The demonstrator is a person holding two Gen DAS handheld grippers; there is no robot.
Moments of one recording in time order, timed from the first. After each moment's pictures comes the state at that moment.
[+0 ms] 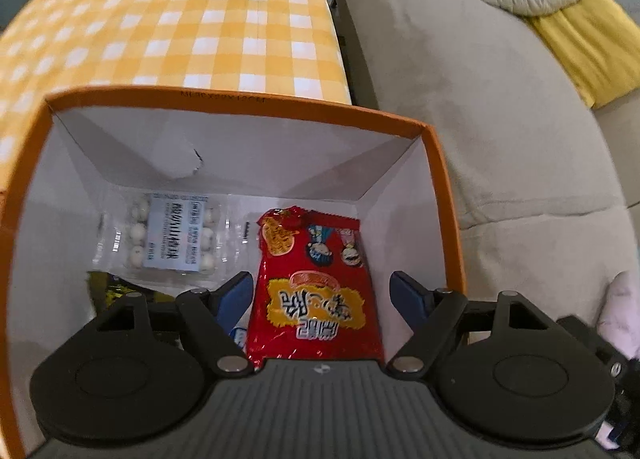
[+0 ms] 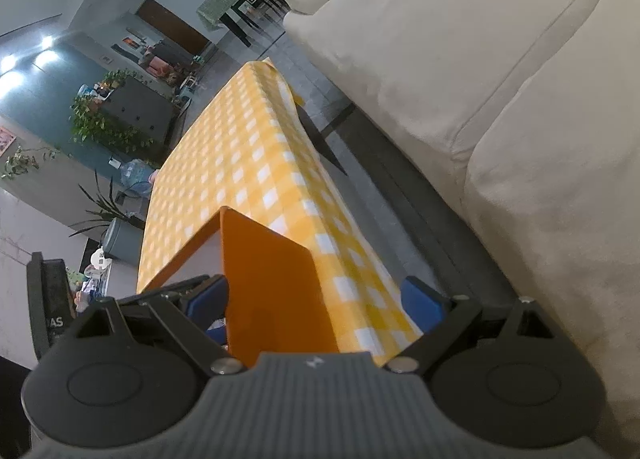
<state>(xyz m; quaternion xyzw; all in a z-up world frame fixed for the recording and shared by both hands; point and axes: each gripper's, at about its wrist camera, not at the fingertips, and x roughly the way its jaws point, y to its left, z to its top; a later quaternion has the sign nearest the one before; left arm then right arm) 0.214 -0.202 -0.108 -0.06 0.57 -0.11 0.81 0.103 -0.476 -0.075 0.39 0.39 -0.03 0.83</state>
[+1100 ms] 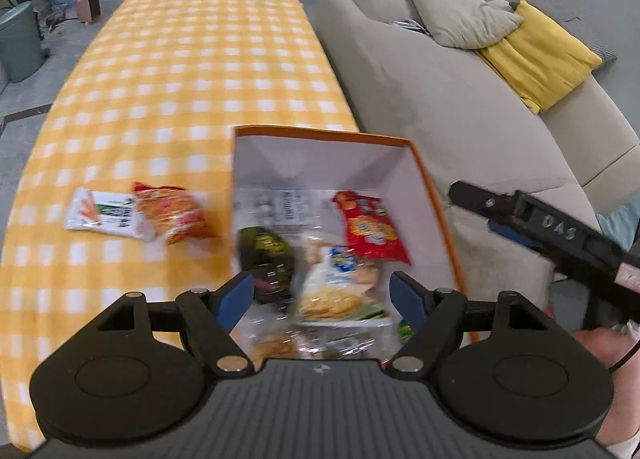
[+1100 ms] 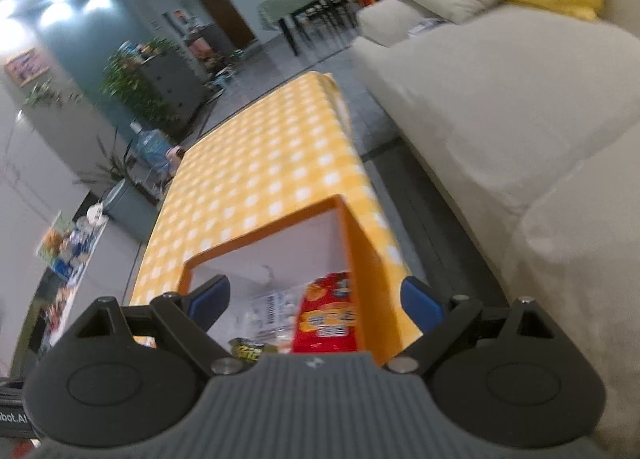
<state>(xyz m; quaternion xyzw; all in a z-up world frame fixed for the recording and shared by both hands) 0.093 -0.070 0.007 -0.04 0.50 -0.15 0.85 0.099 -0.379 -0.010 0.26 0.36 0.01 0.90</state>
